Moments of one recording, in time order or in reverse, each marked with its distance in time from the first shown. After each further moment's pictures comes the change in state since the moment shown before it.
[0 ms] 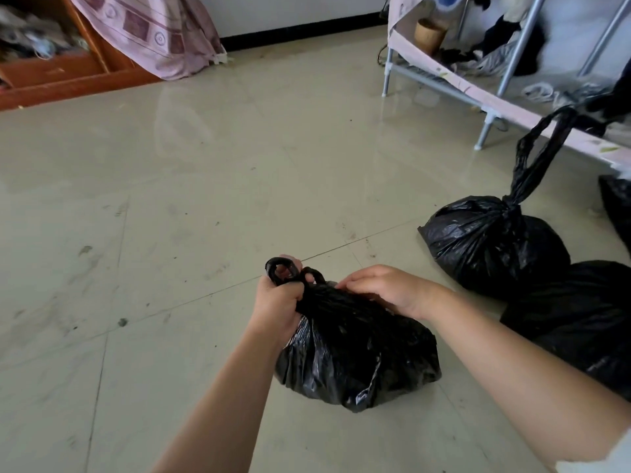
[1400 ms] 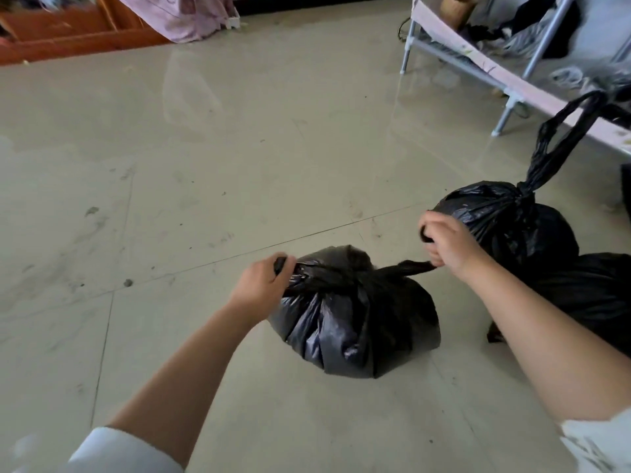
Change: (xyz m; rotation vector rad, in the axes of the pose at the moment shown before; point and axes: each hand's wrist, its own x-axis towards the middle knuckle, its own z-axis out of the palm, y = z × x) left_hand -0.010 0.008 -0.051 1.370 -0.039 0.183; right_hand -0.021 0.008 -0.053 -0.167 0.530 -0.249
